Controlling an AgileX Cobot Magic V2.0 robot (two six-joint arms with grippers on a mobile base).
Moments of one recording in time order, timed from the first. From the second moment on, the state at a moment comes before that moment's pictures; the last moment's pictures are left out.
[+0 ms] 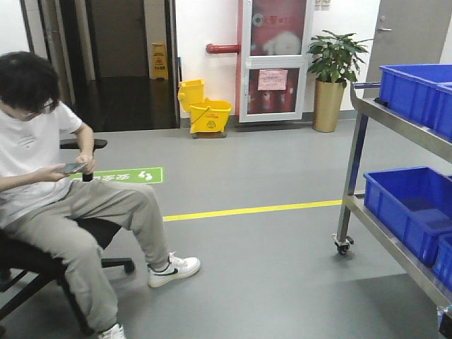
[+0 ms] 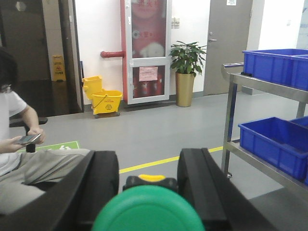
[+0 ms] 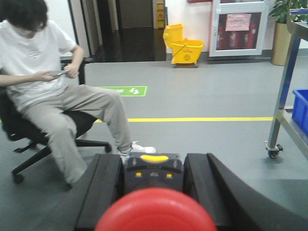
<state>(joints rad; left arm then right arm) -0.24 0.53 -0.50 0.21 0.02 -0.24 0.28 0.51 -0.44 -0.28 0.18 0.34</state>
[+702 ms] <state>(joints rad) -0.24 0.53 -0.50 0.21 0.03 -0.24 0.28 0.51 -0.44 -0.28 0.18 0.34</state>
